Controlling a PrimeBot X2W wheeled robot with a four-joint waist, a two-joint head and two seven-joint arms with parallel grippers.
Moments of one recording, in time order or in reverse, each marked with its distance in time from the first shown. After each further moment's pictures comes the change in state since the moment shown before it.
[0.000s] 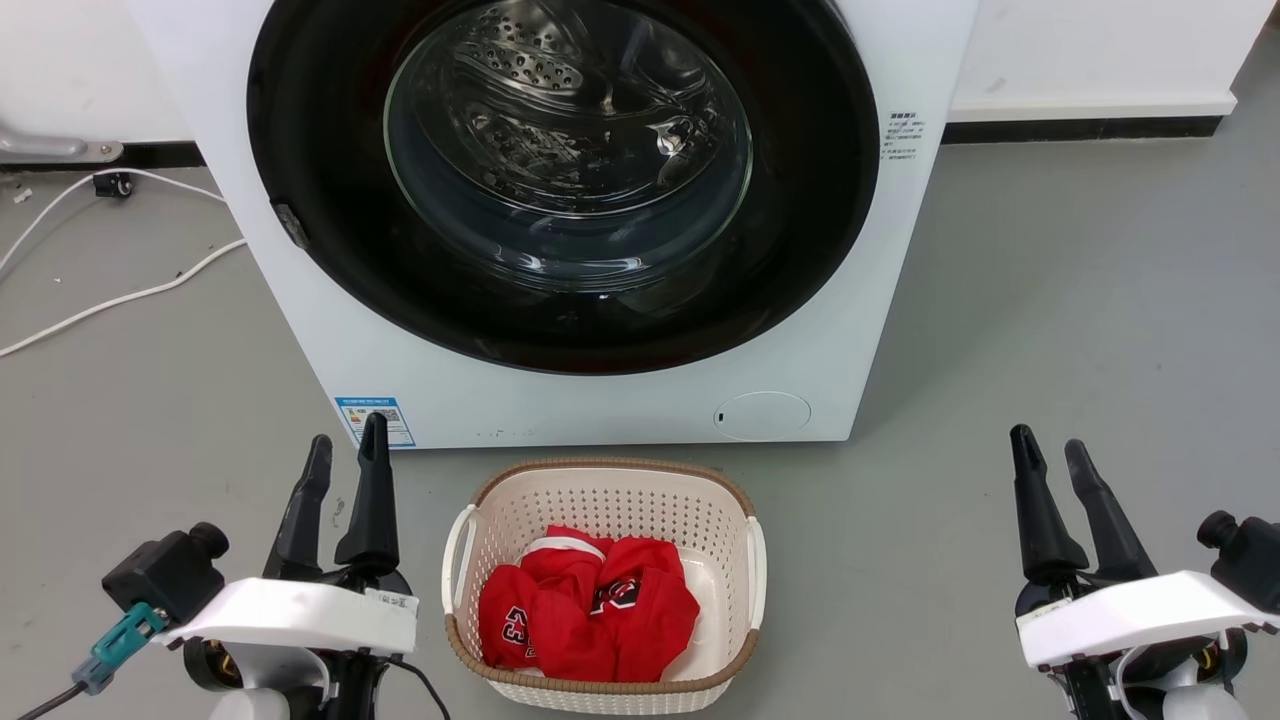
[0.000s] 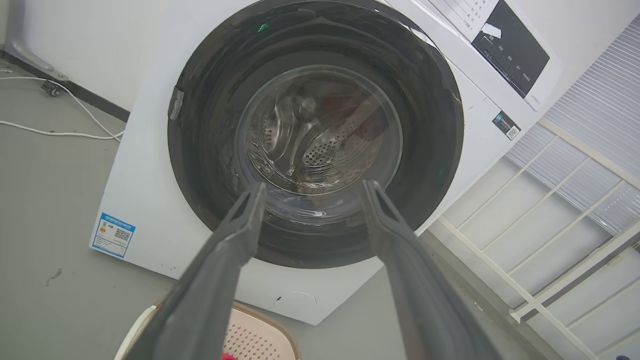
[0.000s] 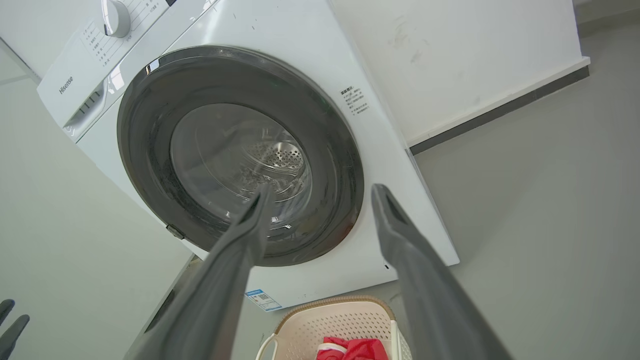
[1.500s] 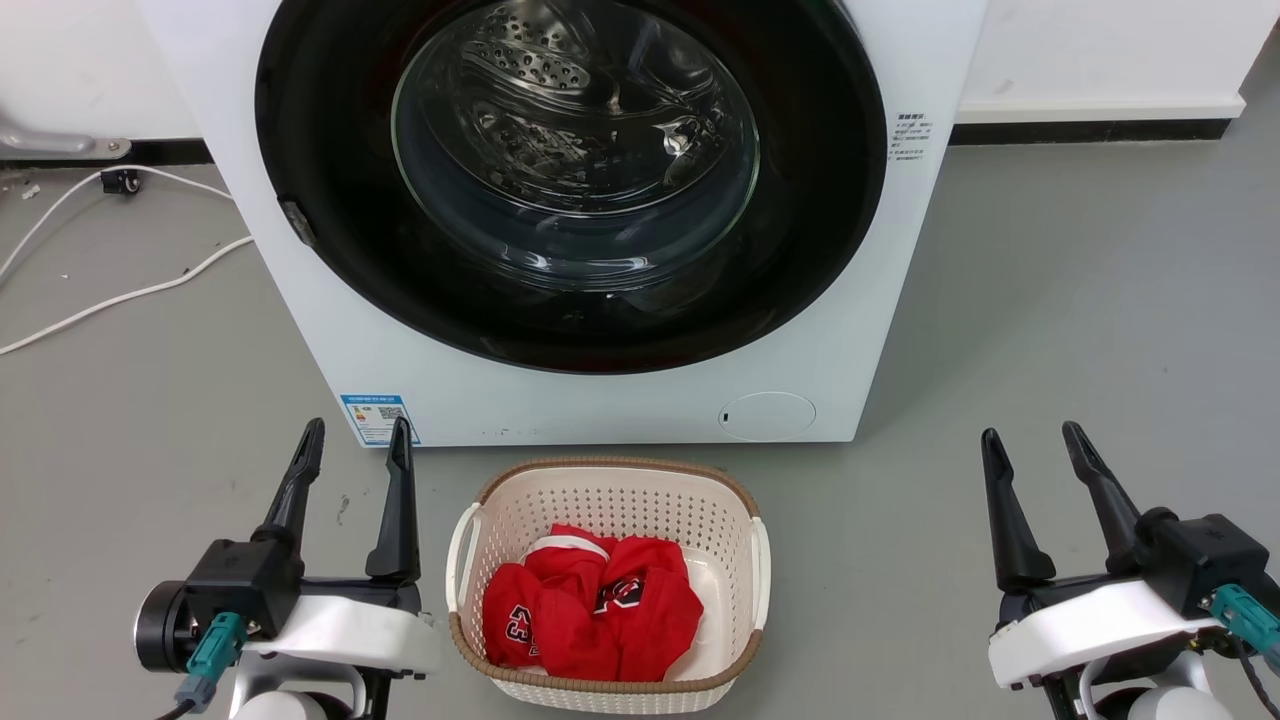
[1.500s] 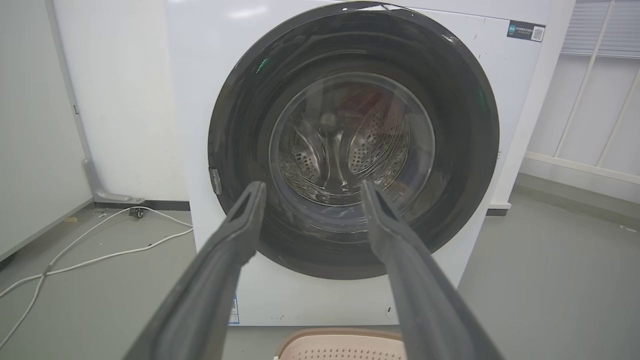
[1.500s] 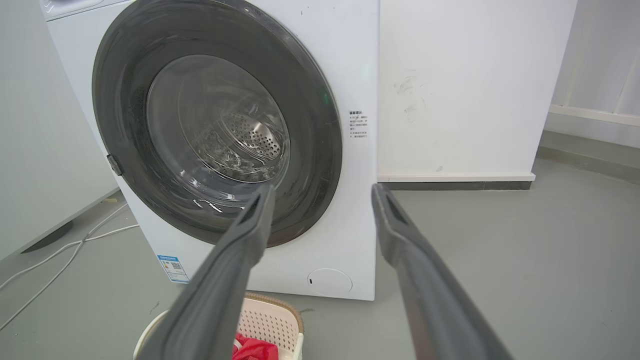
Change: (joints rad) left arm 0.017 0.026 -0.034 -0.030 0.522 0.049 -0.109; right arm 0.016 0.005 0.014 -0.060 -0.485 0.002 -0.042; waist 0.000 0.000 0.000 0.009
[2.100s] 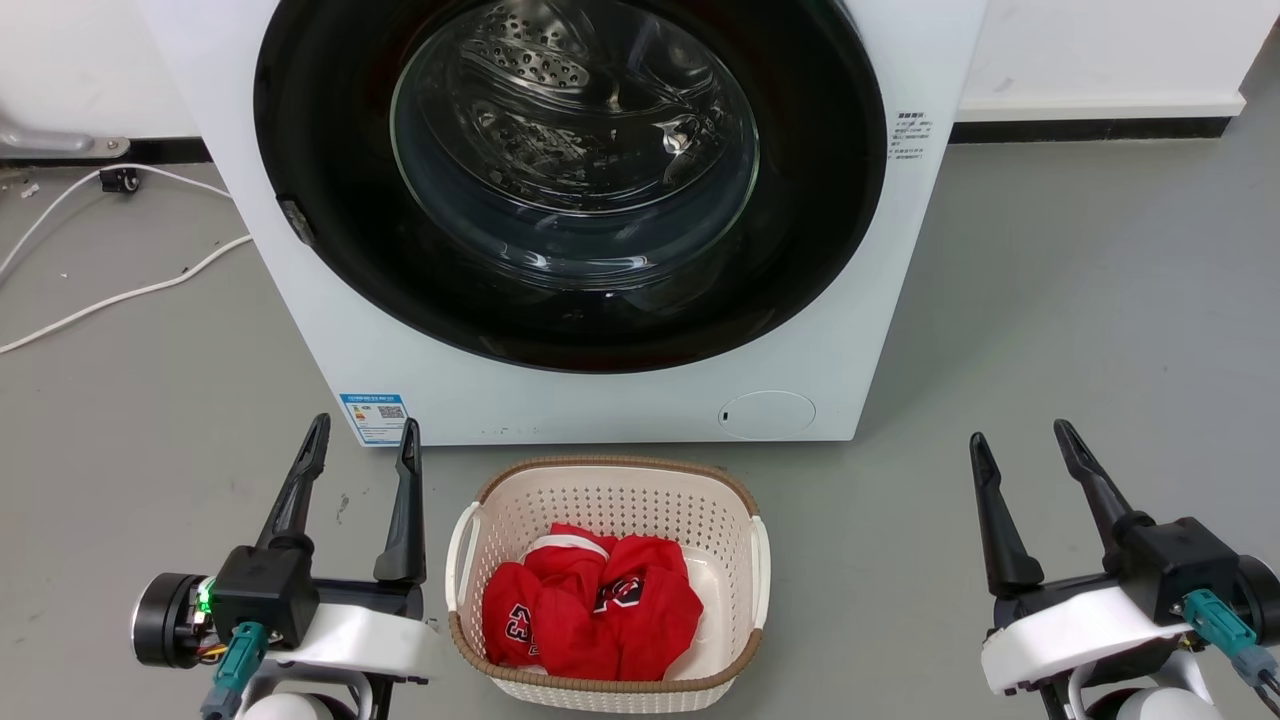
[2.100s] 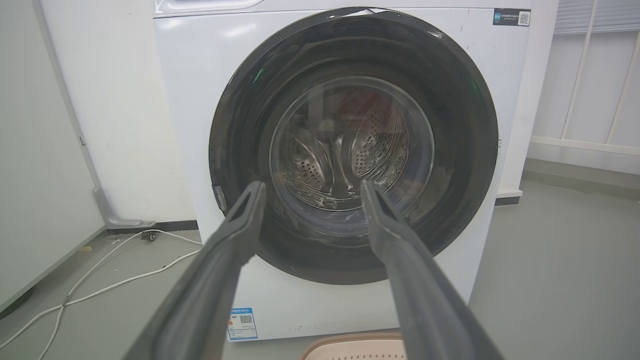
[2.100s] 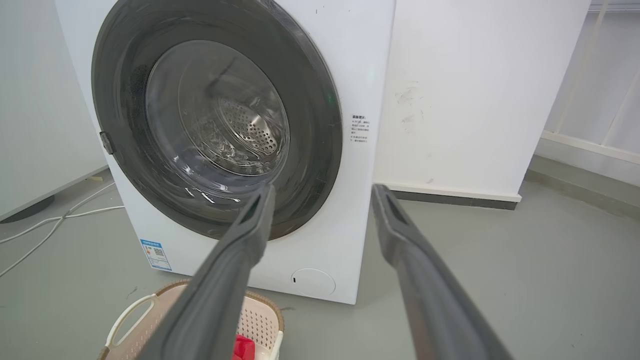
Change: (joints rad) left arm 0.004 -0.004 0.002 -0.005 0.108 0.003 -0.035; right arm 0.001 0.002 0.006 -0.002 -0.113 0.000 -0.018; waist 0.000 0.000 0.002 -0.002
